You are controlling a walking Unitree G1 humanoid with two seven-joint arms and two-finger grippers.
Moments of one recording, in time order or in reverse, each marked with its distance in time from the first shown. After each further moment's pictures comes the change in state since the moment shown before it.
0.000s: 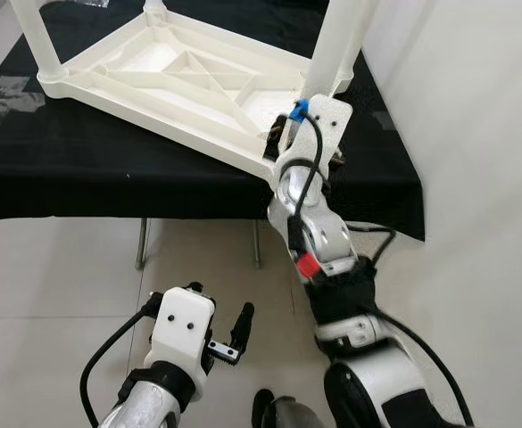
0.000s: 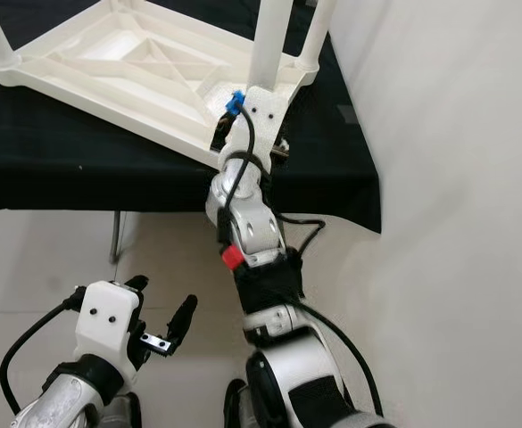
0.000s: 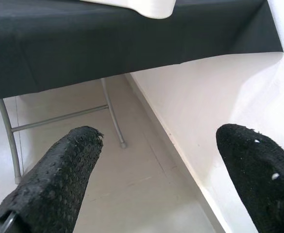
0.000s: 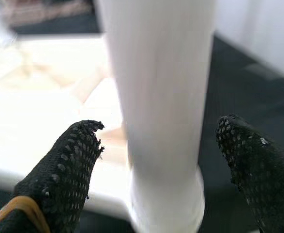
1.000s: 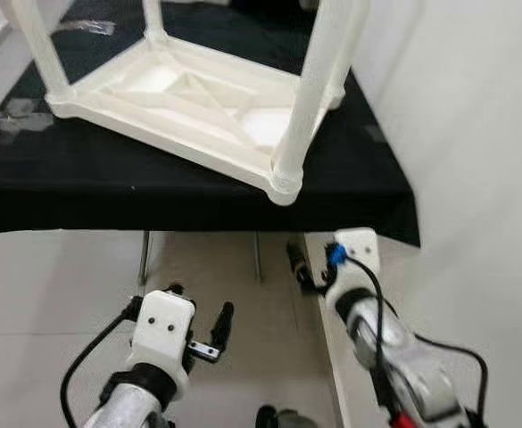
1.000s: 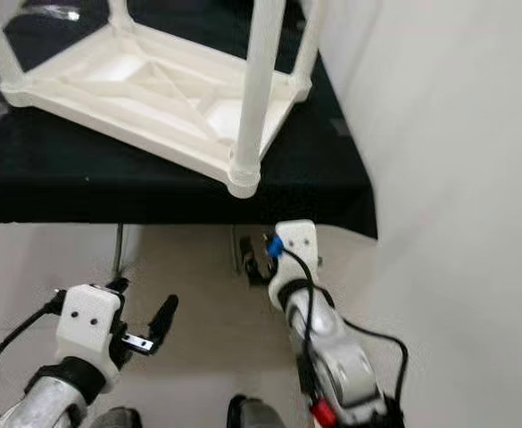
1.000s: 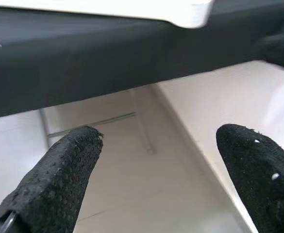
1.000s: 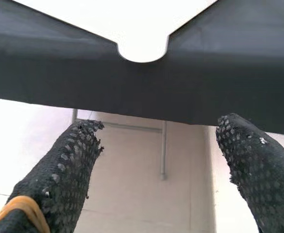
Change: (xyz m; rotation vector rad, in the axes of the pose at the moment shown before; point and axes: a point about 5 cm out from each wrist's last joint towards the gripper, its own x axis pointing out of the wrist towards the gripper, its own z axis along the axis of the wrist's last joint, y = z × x) left arm -0.007 0.030 -0.010 0.037 0.016 0.134; right arm -0.093 -0.123 -0.079 -0.239 0.186 0.292
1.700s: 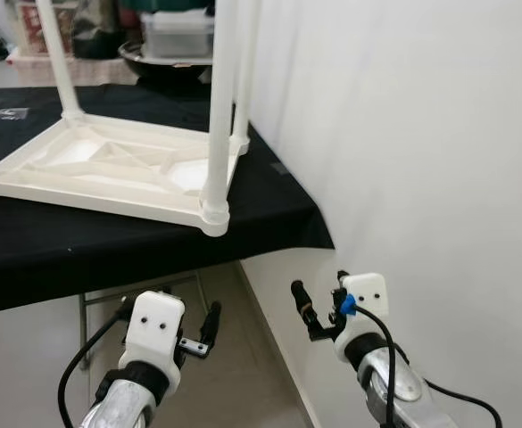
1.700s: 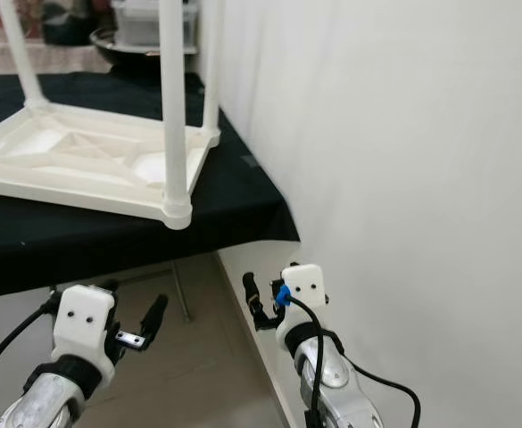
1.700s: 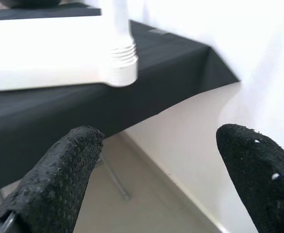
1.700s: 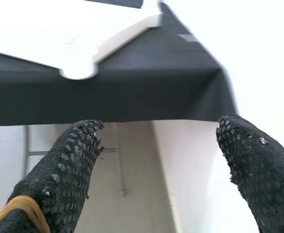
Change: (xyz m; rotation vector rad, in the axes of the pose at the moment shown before) left arm 0.020 0.006 -0.009 0.008 -0.014 0.030; right arm -0.011 0.009 -0.023 0.018 0.009 0.054
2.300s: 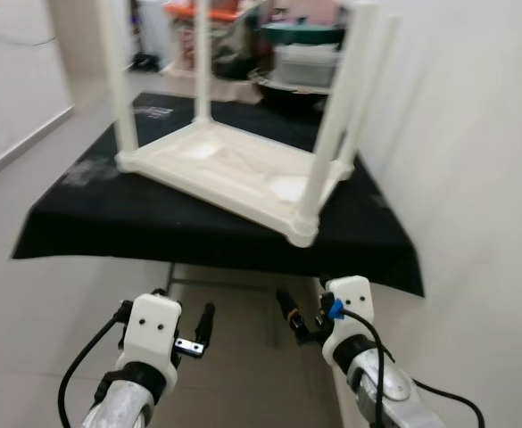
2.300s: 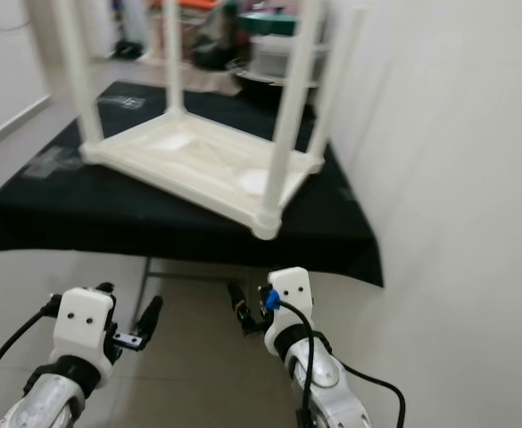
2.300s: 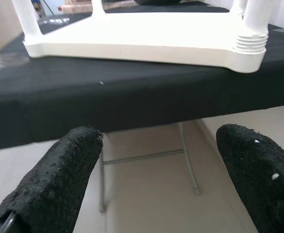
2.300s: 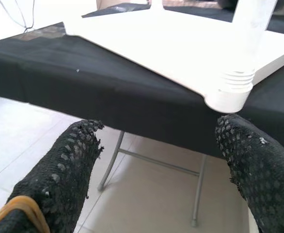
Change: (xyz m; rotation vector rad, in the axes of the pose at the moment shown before) left arm -0.001 0.002 -0.009 0.011 0.013 0.031; right arm 0.002 0.005 -0.008 0.007 0.006 0.048
